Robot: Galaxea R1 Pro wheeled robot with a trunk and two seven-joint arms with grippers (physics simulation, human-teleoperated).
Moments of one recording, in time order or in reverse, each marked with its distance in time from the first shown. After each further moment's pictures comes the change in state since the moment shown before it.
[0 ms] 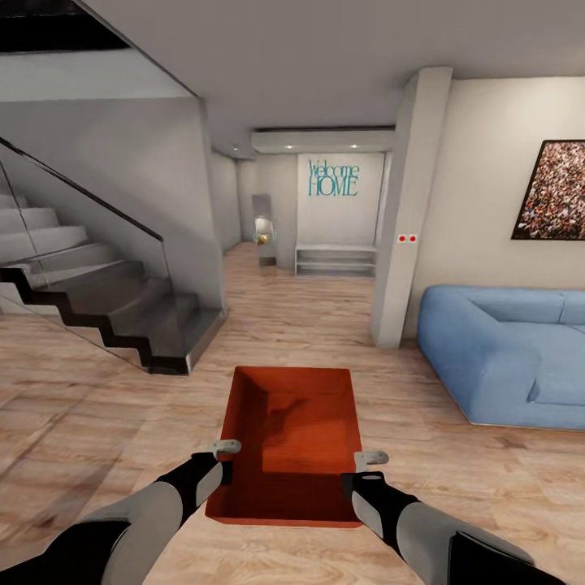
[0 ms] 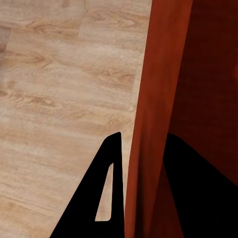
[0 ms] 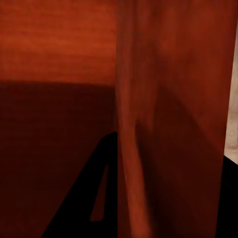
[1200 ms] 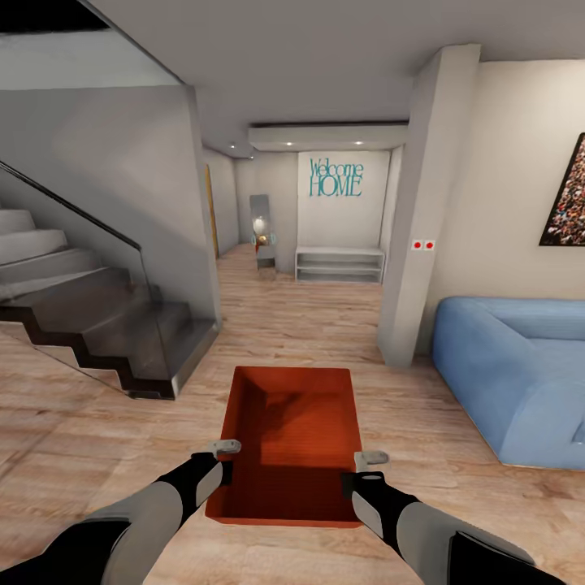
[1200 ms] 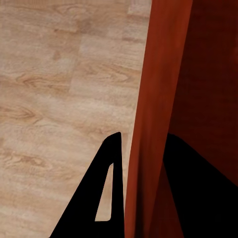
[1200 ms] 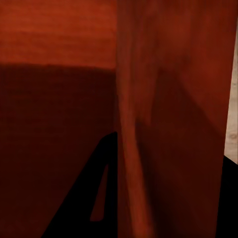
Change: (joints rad) left arm 0.000 0.000 0.000 0.000 0.000 0.000 0.000; right arm 0.000 0.000 0.000 0.000 0.000 0.000 0.000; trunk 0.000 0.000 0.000
